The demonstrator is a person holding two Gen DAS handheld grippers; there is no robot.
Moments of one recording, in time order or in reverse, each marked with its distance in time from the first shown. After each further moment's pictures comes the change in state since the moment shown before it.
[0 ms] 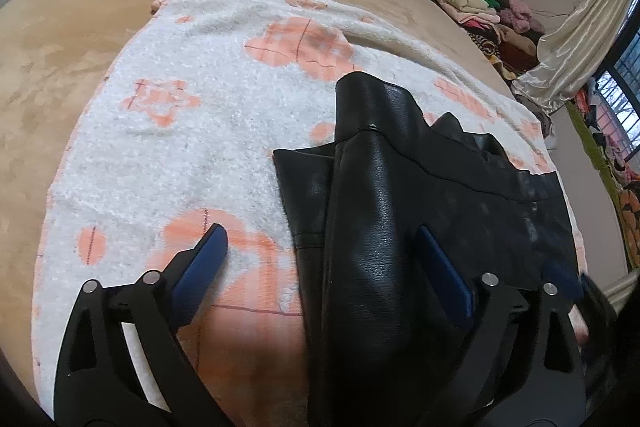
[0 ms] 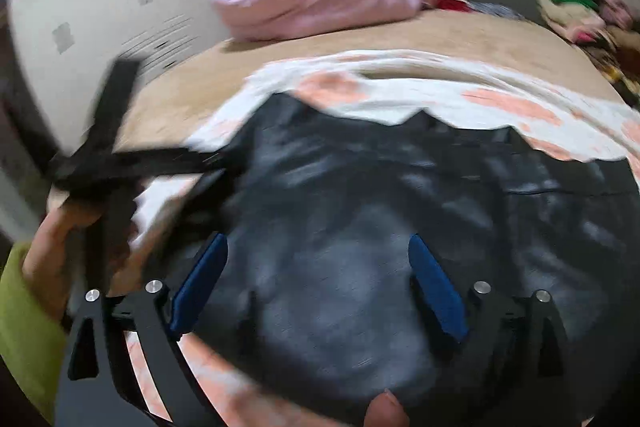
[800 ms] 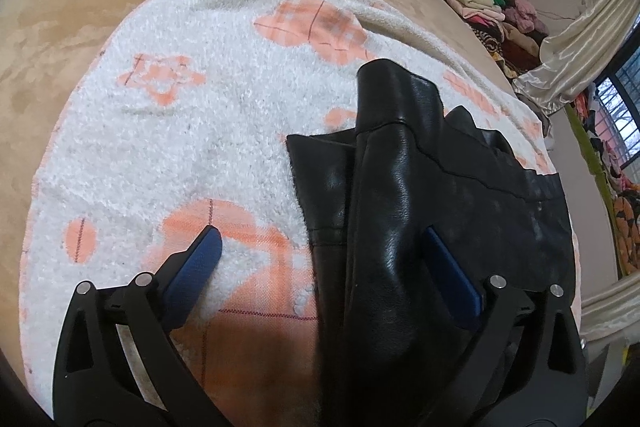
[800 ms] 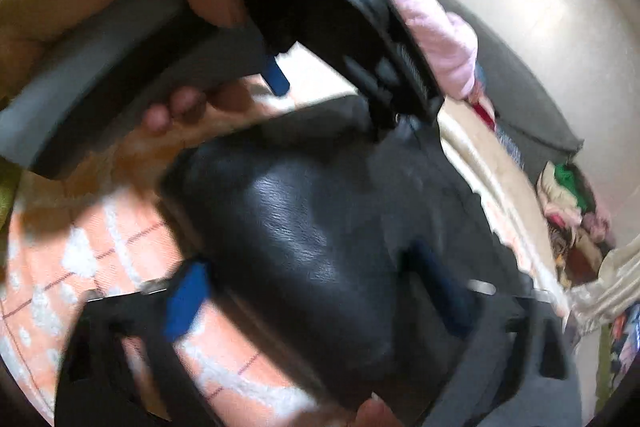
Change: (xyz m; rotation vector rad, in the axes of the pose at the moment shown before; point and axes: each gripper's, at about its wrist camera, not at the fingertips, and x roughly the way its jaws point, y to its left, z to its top) left arm 0.013 0.015 -0.001 -0.051 0.055 -0.033; right arm 0.058 0.134 -0.055 -0.688 0.015 -0.301
